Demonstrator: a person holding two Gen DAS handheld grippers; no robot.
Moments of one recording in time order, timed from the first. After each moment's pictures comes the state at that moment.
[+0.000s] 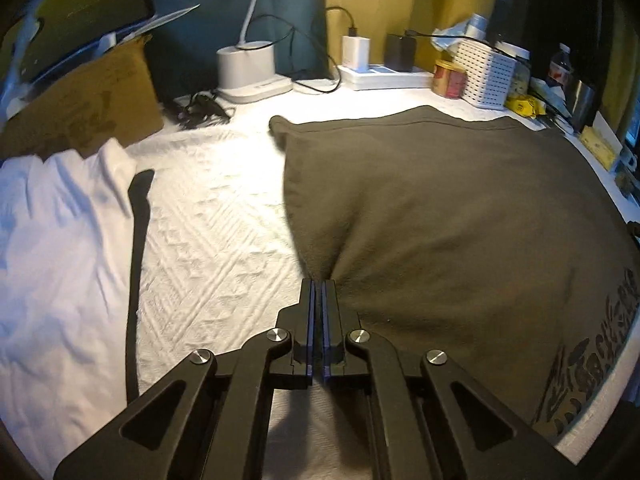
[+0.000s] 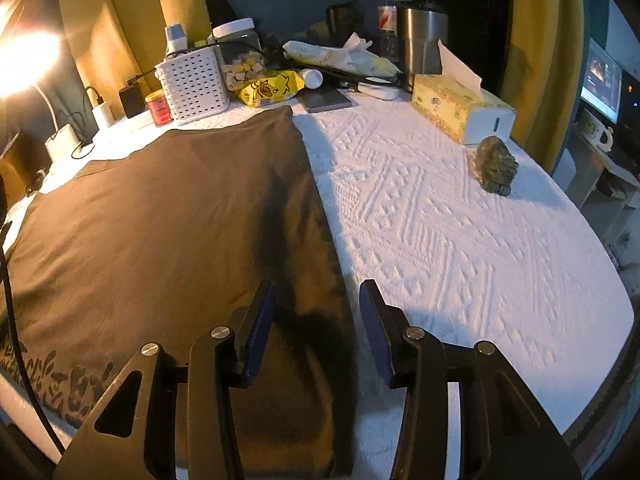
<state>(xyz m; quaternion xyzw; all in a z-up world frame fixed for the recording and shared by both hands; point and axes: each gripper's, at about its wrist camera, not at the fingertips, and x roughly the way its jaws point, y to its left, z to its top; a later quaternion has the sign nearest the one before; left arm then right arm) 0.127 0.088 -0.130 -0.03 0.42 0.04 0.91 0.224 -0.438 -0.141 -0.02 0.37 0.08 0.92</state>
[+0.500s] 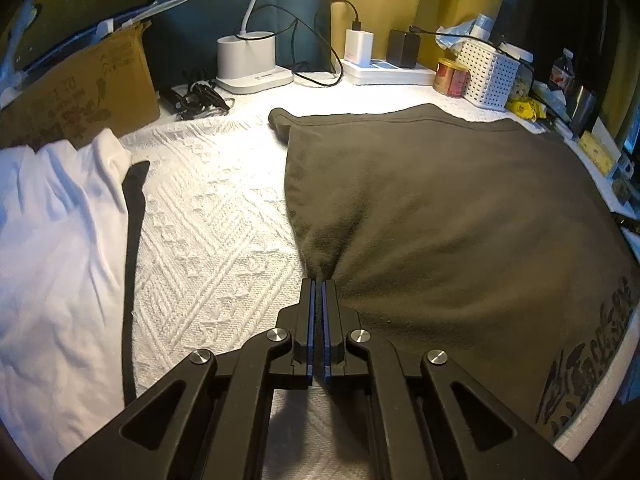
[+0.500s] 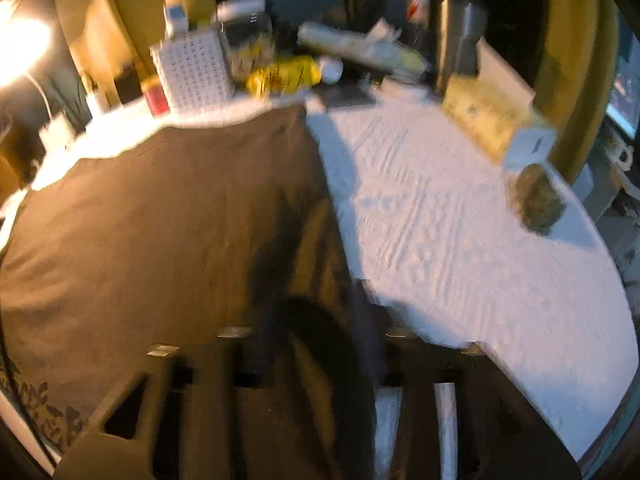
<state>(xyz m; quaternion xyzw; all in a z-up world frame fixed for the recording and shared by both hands) 0.134 0.093 -0.129 -0.06 0.43 0.03 0.90 0.273 -0.419 -0.143 -0.05 0.40 0.09 0.91</state>
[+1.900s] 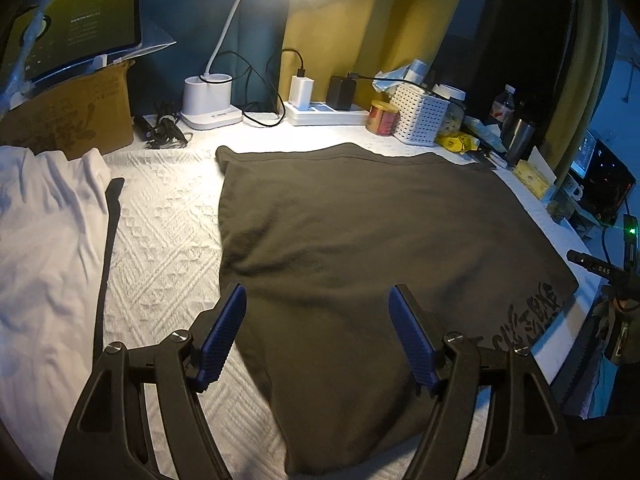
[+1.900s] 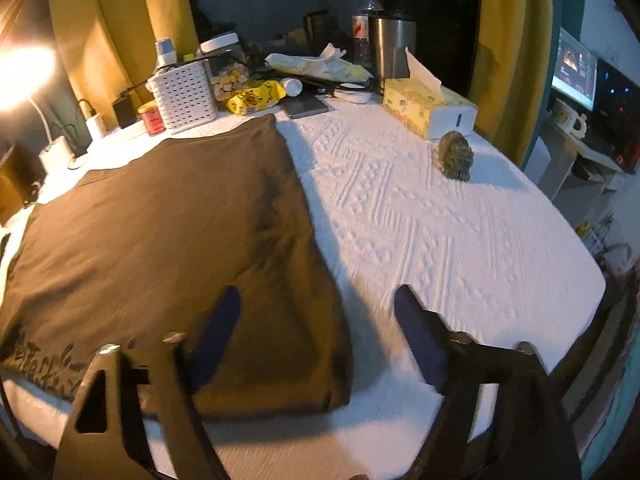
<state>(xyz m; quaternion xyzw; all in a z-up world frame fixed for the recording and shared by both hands) 0.081 0.054 -0.089 -0.10 0.36 -0.04 0.92 0.180 -0.444 -0.121 0.00 0.37 0.05 0.93</state>
